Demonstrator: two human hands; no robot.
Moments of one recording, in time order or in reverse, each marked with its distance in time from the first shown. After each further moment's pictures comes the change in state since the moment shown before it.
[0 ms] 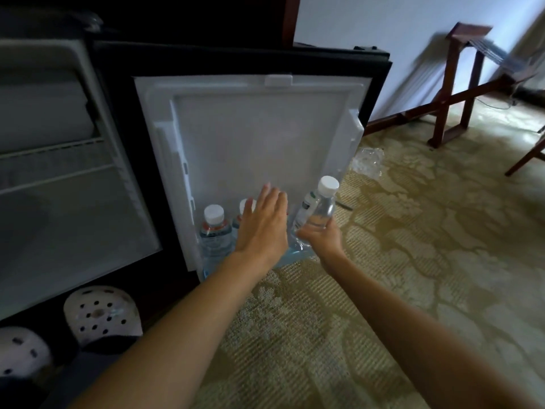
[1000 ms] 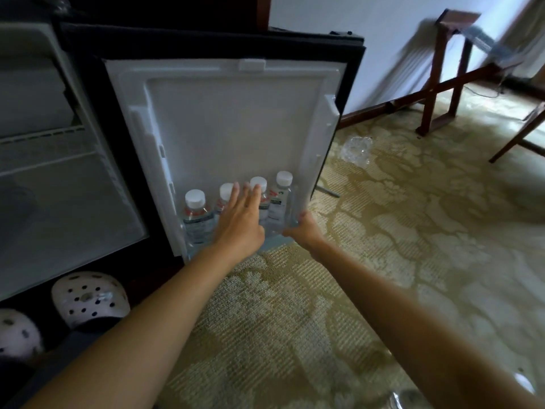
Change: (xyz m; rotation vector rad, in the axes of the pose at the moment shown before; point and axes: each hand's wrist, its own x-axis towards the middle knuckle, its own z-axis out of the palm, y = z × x) left_hand -0.021 0.006 0.001 -0.185 -0.187 -0.148; right_hand -0.010 0.008 -0.019 -0.290 -0.226 0.061
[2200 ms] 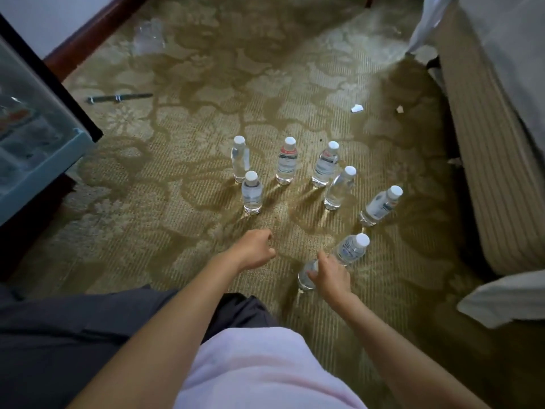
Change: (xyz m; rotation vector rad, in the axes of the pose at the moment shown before) left_hand -0.295 0.207 0.244 0.192 -0.855 0.377; right_hand -0.455 0.365 -0.089 -0.408 0.382 0.589
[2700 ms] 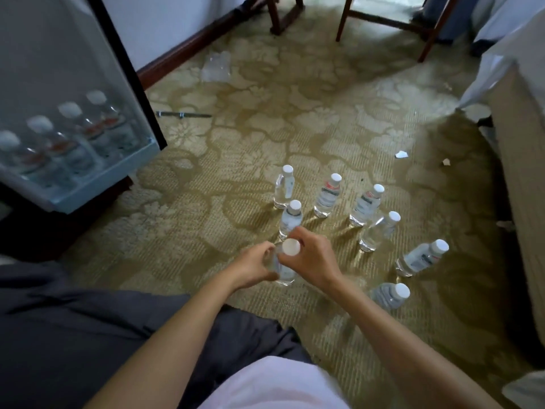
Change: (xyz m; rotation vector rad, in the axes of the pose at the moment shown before) left_hand -0.019 -0.072 -0.031 -0.304 0.174 -0.012; right_hand -0.001 -0.144 -0.069 0.334 0.122 -0.592
